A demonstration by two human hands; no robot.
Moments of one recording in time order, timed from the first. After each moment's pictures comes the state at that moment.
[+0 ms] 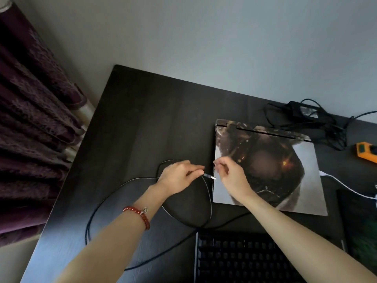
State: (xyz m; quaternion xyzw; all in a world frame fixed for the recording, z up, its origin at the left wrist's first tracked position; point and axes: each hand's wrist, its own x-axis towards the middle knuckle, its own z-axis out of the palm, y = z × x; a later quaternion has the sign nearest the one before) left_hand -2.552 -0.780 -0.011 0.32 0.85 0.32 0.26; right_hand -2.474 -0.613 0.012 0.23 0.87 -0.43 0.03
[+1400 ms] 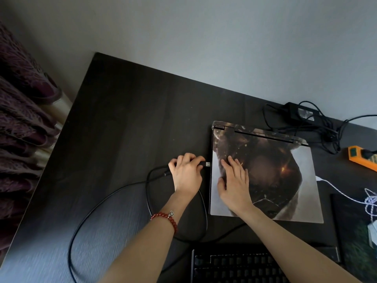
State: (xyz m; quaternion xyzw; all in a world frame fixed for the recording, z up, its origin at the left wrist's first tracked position) left_hand -2.549 -0.713 -0.051 0.16 0.92 0.33 0.13; right_hand -2.467 -0.594 -0.024 0.23 0.96 -0.13 0.08
